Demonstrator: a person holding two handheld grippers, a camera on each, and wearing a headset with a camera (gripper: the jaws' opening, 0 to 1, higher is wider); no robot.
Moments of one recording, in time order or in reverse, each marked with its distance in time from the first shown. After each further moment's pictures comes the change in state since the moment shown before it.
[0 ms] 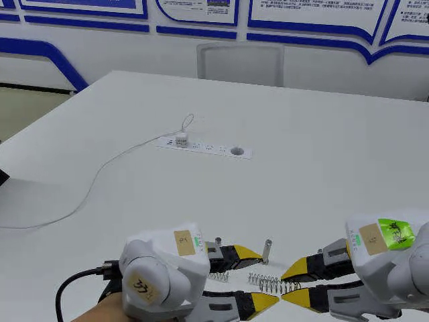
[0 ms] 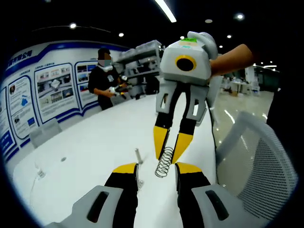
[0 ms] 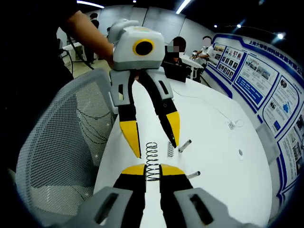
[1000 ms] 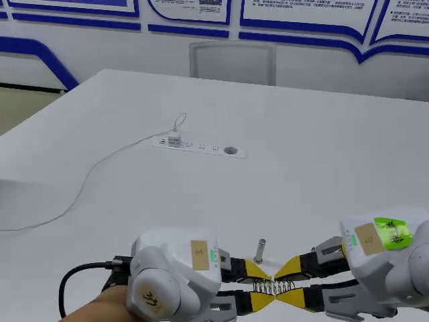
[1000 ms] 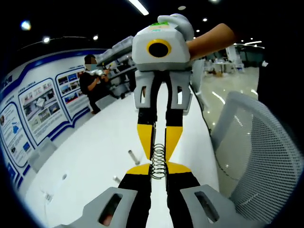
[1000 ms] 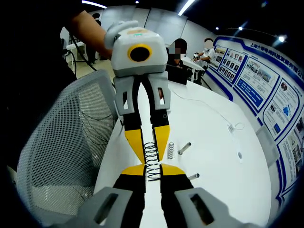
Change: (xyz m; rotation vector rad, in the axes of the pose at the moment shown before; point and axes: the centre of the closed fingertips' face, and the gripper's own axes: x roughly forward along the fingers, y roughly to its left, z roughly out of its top) left arm 0.007 -0.012 -0.001 0.188 0.055 -0.090; right arm -0.003 -0.001 0.003 -0.011 -0.017 0.001
